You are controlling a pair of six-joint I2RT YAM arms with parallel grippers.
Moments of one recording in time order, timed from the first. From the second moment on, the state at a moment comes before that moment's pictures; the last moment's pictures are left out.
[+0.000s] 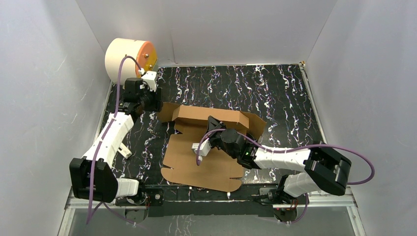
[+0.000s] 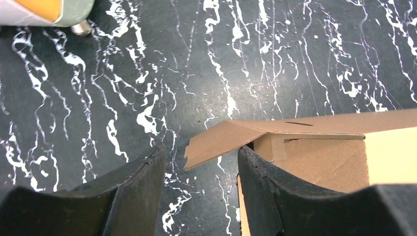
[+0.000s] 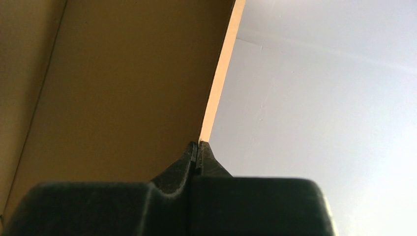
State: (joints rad) left arm -0.15 1.29 1.07 -0.45 0.09 0.03; right arm 1.11 1.36 0.59 0.53 0.32 -1.57
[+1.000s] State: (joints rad) left arm -0.15 1.26 1.04 -0.51 0.36 -0.06; right arm 1.03 1.41 0.64 0.55 0.28 -1.58
